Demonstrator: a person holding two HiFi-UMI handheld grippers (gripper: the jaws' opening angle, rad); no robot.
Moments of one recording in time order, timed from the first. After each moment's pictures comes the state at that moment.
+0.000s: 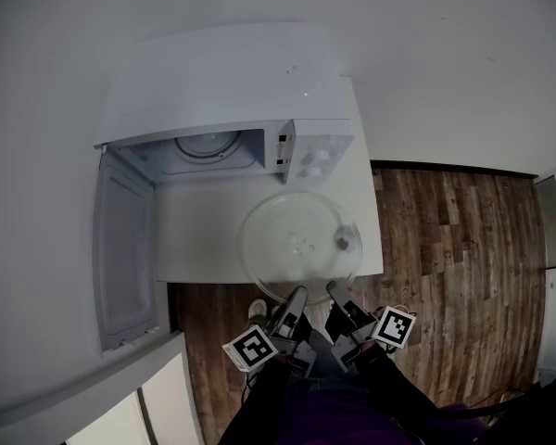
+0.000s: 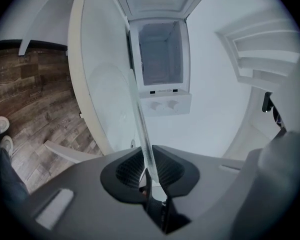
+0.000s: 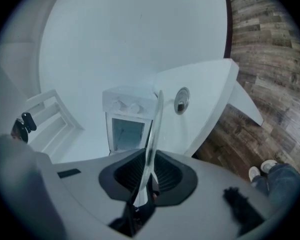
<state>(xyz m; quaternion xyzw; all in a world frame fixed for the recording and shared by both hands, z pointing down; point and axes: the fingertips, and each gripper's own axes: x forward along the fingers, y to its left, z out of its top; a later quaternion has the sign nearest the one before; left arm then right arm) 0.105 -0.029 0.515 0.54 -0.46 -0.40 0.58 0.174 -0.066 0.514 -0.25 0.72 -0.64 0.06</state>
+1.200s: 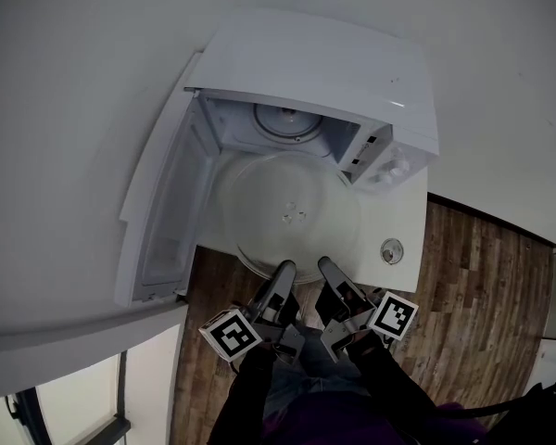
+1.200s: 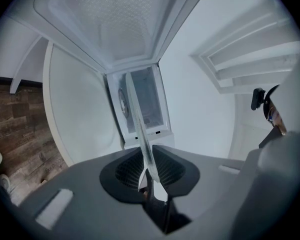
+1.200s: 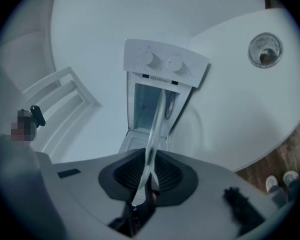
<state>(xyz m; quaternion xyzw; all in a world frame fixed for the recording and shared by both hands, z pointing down) -0.028 0.008 0.453 0.55 -0.57 -0.42 0.43 0.031 -0.047 0.448 -0.09 0.79 -0.60 0.03</state>
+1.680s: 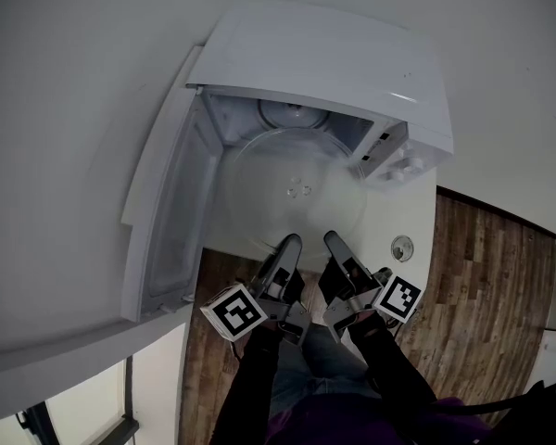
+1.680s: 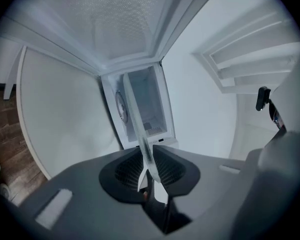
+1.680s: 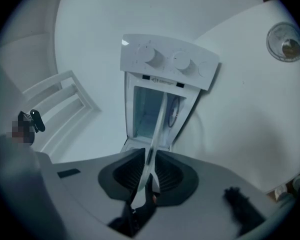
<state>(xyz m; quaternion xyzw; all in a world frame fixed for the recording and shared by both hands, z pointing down) -0.067 -0.027 0.447 0.56 -0.57 -0.43 0.43 -0.004 -0.080 0.446 -0.12 0.79 -0.59 0.07</state>
